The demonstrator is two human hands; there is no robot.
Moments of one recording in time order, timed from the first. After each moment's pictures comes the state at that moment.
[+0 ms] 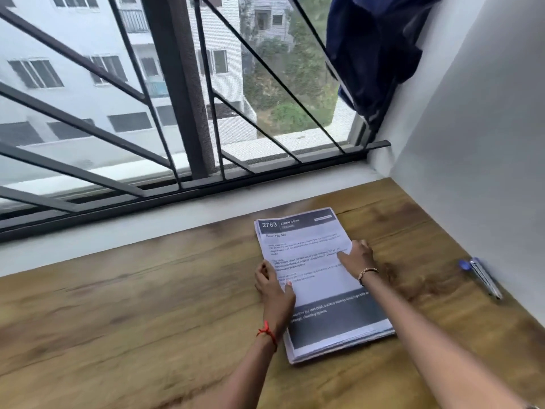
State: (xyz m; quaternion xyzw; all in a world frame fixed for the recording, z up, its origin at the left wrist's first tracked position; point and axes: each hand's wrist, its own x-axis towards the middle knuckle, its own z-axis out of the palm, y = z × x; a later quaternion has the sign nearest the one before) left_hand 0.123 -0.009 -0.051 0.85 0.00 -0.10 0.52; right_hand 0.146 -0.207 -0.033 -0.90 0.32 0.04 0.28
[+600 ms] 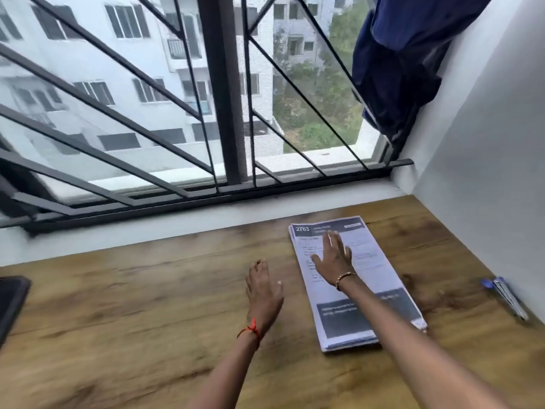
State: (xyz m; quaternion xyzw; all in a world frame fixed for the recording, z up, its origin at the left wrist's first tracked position) left_hand 0.118 0.058 -0.026 0.91 -0.02 -0.03 0.41; right_hand 0.148 -0.110 0.003 -0.97 0.13 0.05 0.20
